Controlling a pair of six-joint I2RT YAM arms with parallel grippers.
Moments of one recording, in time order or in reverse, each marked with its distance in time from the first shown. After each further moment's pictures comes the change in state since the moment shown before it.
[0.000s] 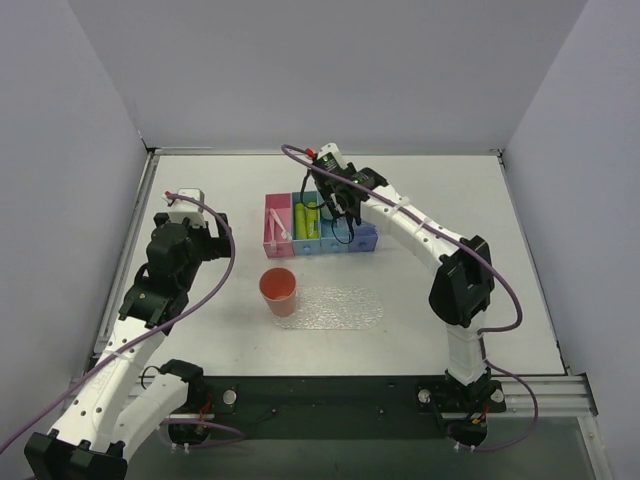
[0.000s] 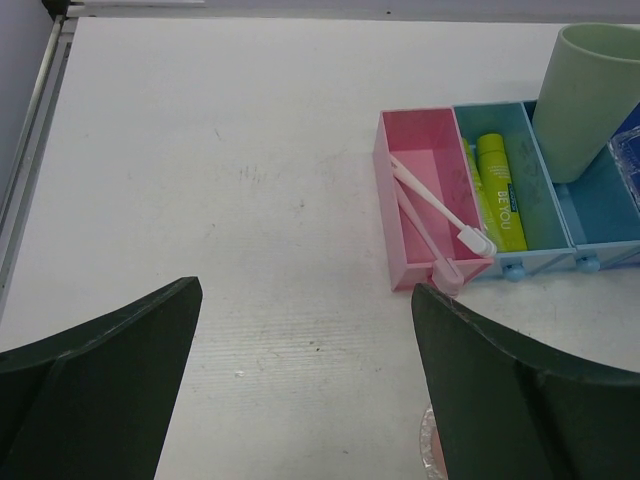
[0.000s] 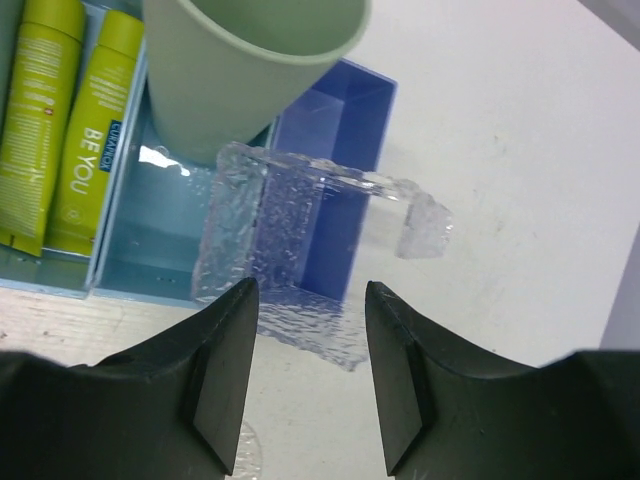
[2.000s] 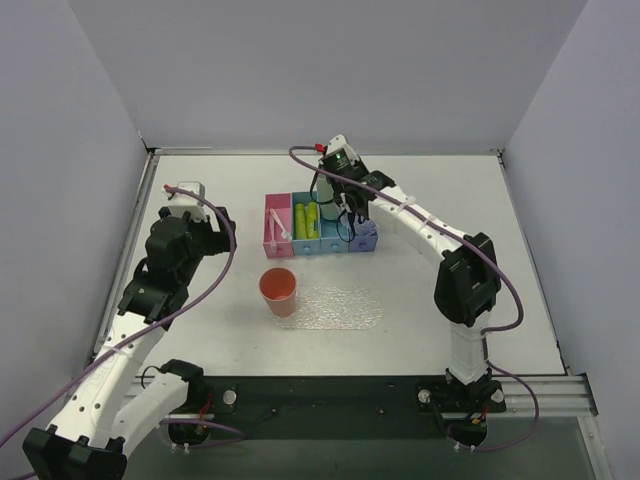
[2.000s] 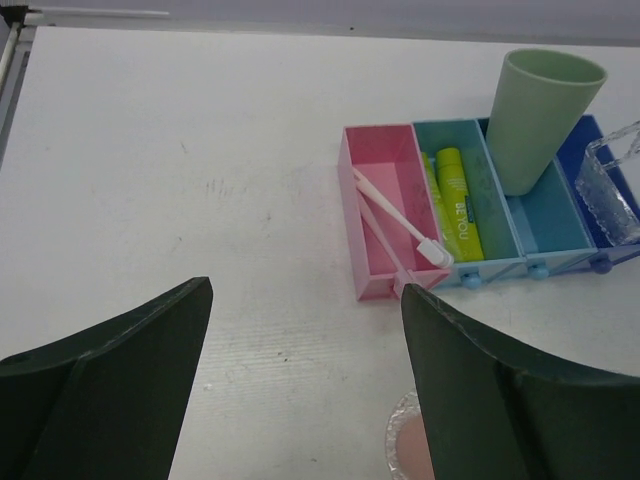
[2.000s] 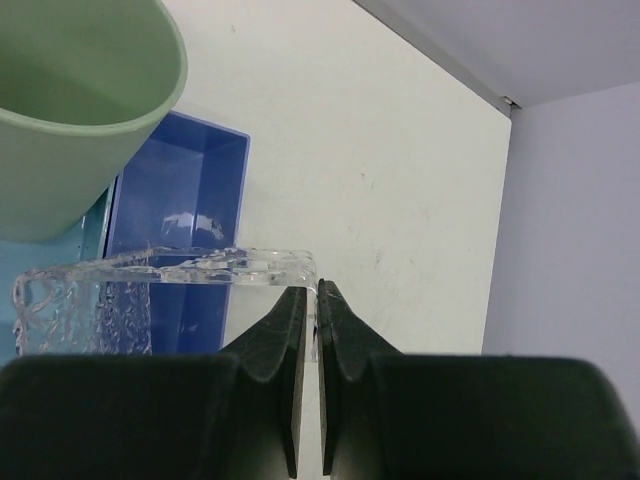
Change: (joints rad) left arm -0.007 0.015 0.022 0.000 0.041 -0.033; right arm -0.058 -0.023 -0.135 0.252 0.208 -0.254
